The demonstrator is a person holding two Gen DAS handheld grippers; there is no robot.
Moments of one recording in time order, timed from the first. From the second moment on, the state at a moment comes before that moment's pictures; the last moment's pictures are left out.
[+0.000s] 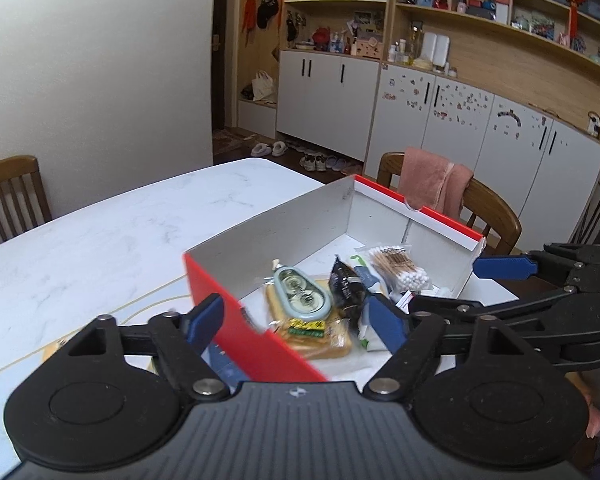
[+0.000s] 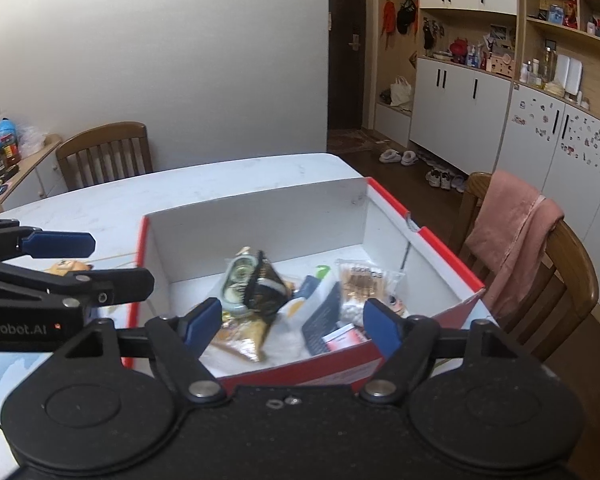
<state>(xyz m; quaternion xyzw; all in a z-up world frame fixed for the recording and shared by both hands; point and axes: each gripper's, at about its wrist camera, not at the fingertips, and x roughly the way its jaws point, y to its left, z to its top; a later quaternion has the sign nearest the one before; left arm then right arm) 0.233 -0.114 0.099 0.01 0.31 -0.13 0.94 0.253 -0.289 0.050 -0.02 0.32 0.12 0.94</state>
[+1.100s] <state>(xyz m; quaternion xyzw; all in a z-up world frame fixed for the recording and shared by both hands) 0.173 0.041 0.084 0.00 0.30 -0.06 0.95 0.191 -0.156 0.038 -0.10 0.31 0.27 0.91</state>
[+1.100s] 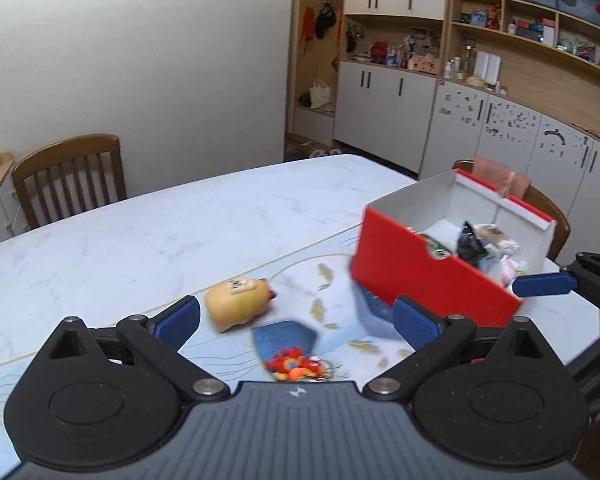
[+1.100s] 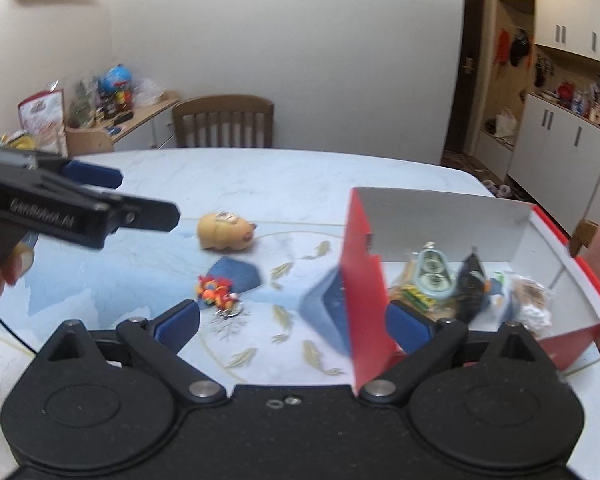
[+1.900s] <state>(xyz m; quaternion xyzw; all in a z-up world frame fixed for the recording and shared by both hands) 0.249 0.079 0.023 0.05 0.33 -0.03 0.94 0.216 -0.068 -0.023 -0.16 0.33 0.34 0.87</state>
